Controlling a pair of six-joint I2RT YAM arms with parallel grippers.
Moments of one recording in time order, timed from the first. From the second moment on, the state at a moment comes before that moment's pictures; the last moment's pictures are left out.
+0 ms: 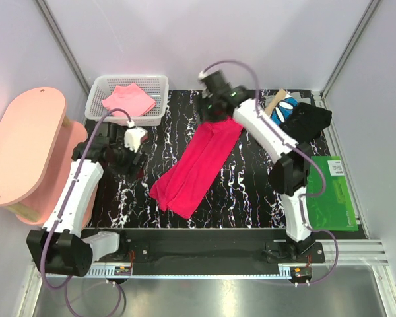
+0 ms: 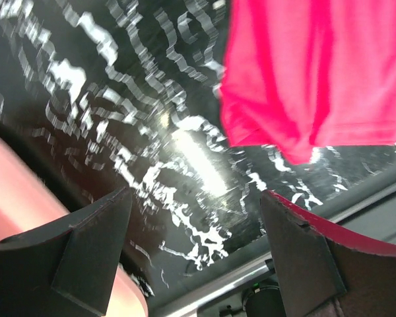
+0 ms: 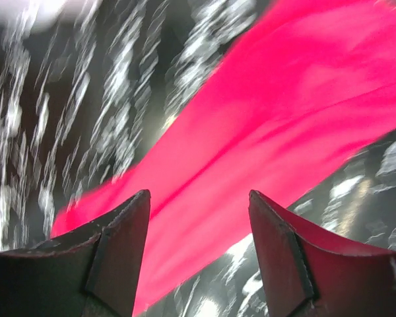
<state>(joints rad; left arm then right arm) -0.12 1.16 1.11 -1.01 0.24 0.41 0.53 2.18 2.30 -0.95 0.00 0.32</state>
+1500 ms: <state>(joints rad) 0.38 1.12 1.09 -1.01 0.47 0.46 0.99 2.28 1.85 -0.84 -0.10 0.40</state>
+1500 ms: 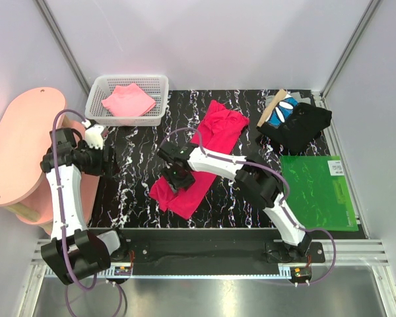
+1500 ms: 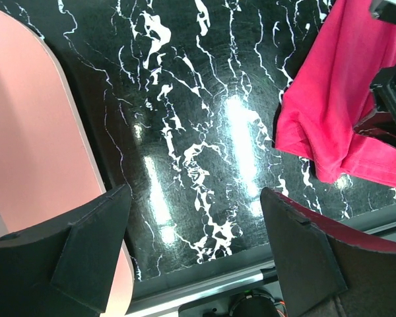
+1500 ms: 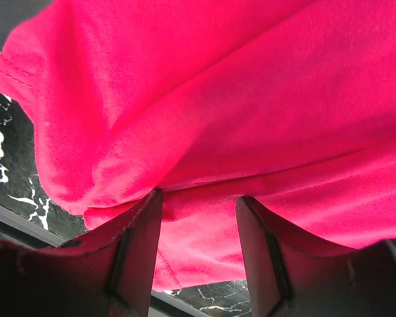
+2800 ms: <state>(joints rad) 0.41 1.11 1.09 -1.05 0.49 0.52 1.18 2.04 1.69 -1.04 0.15 0.34</state>
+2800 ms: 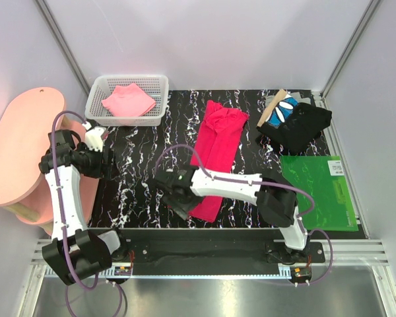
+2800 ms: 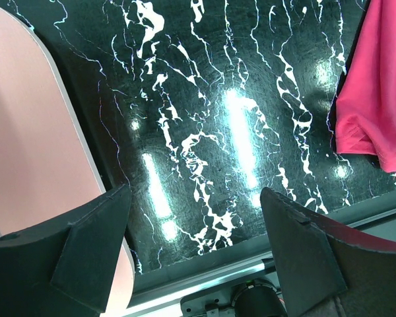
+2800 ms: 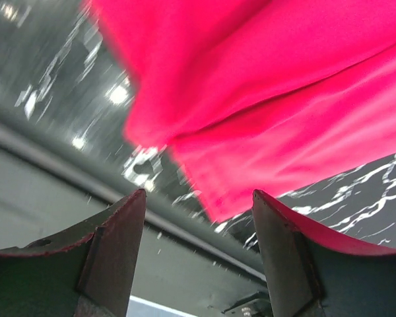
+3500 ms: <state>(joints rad) 0.41 1.07 1.04 -1.06 0.49 0.52 1.30 2.12 1.62 -1.00 0.23 0.28</state>
